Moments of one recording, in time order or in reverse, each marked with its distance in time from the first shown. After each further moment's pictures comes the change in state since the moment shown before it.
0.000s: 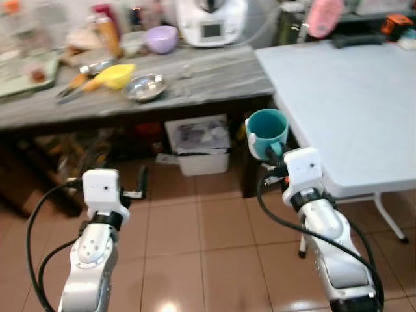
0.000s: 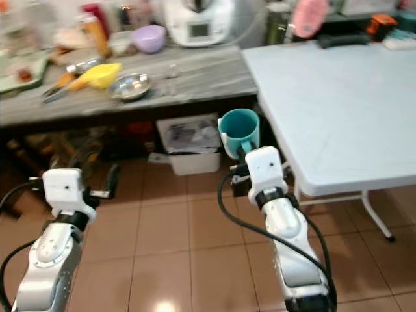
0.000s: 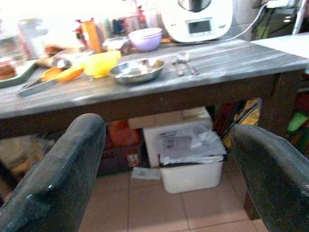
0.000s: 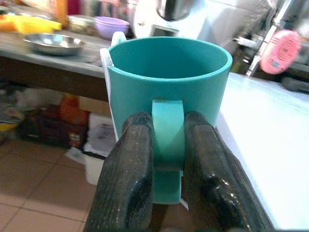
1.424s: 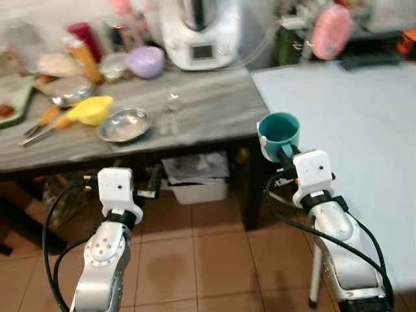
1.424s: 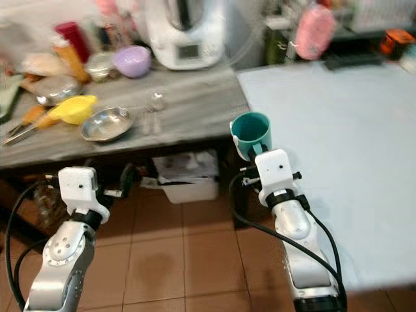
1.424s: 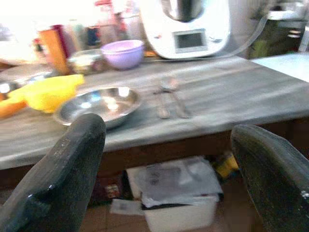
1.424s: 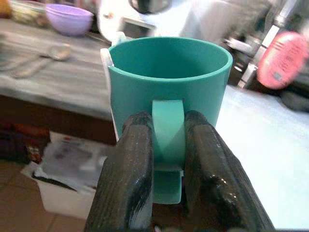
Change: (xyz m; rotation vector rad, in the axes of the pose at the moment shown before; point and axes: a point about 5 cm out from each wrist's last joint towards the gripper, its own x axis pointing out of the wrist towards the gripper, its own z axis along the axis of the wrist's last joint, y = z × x) left arm -0.001 -0.019 0.000 -0.032 0.000 -0.049; right arm -0.006 -0.008 -0.009 -0.037 0.033 -0.025
